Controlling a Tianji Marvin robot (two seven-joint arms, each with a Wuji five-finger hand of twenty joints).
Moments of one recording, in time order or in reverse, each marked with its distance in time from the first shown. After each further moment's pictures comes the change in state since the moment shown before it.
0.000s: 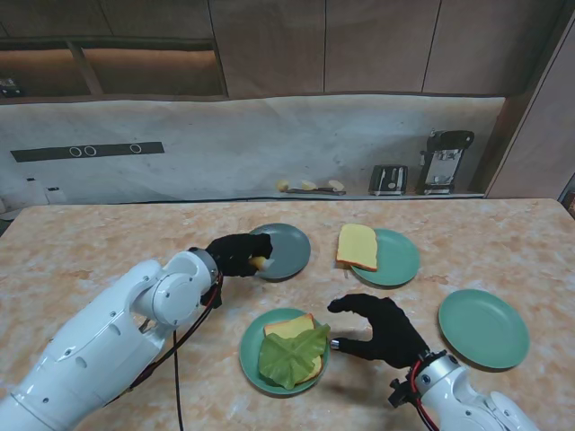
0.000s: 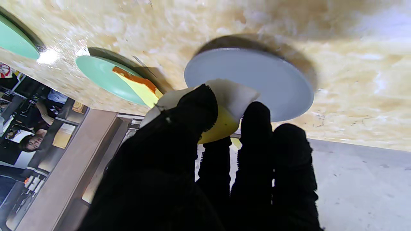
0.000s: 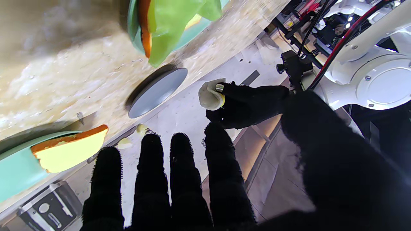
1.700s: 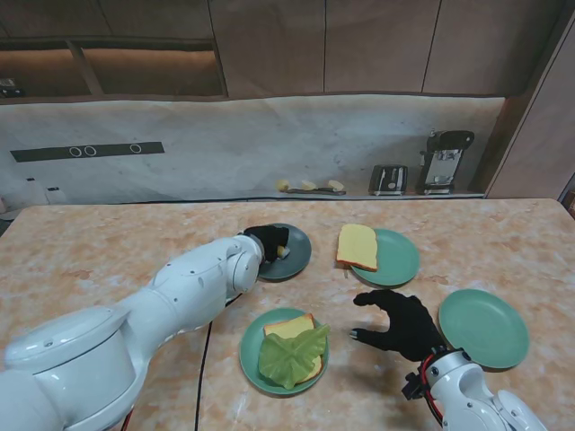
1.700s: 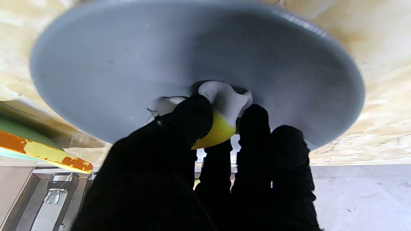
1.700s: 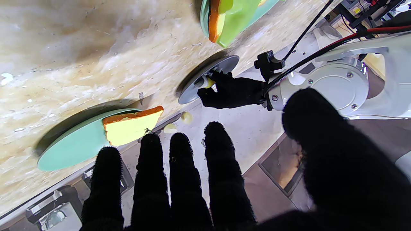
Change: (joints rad) left arm -0.559 -0.431 0.675 1.075 -0.276 -0.009 0.348; right arm -0.019 -0.008 0.042 -0.029 -0.074 0.198 -0.013; left_hand -0.063 0.025 0.099 -0.001 -0.014 0.000 -0.052 0.013 -0.074 0.021 0.020 0.002 -0.022 -0.016 0.002 0.000 -0.003 -0.034 0.000 0.014; right_hand 0.000 -0.020 0.001 0.000 0.000 0.000 0.000 0.000 0.000 0.005 -0.001 0.000 0.000 0.004 -0.010 -0.001 -0.004 0.000 0.011 0.000
